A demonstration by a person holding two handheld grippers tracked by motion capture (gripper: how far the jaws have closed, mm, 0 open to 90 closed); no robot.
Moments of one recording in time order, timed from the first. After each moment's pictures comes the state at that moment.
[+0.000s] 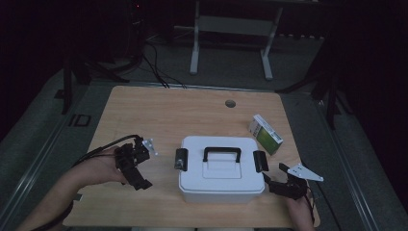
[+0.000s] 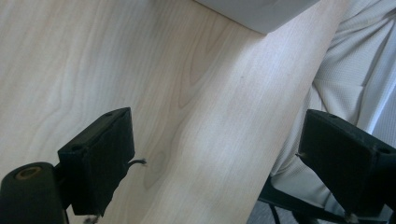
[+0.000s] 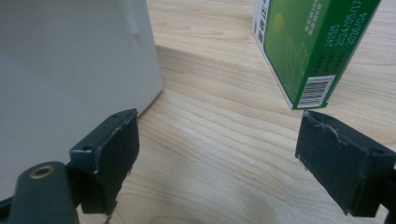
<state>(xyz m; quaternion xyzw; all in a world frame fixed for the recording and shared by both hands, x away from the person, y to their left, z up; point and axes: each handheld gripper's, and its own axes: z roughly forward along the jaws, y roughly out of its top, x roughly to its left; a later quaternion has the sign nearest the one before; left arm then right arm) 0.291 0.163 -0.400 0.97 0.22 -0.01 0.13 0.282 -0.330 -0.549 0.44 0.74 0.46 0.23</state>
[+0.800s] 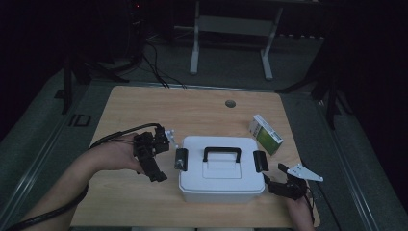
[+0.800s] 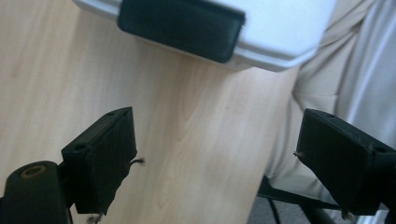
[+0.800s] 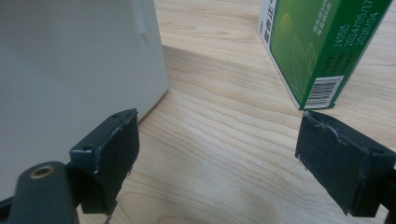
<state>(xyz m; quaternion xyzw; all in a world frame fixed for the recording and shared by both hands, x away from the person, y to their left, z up) 0.302 0.113 -0.358 0.98 0.16 0.00 0.12 0.281 -0.329 -0.549 0.44 0.74 0.46 0.22</state>
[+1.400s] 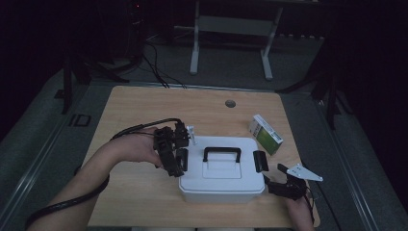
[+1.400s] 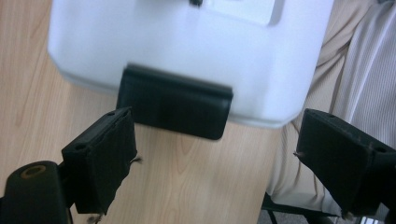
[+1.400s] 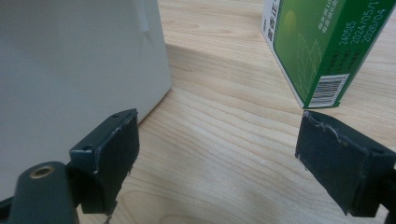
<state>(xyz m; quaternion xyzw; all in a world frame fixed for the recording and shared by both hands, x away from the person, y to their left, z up) 0.318 0.069 -0.351 0.99 0.12 -0.01 0.12 0.281 -0.328 -0.550 0.43 0.74 0.46 0.22</state>
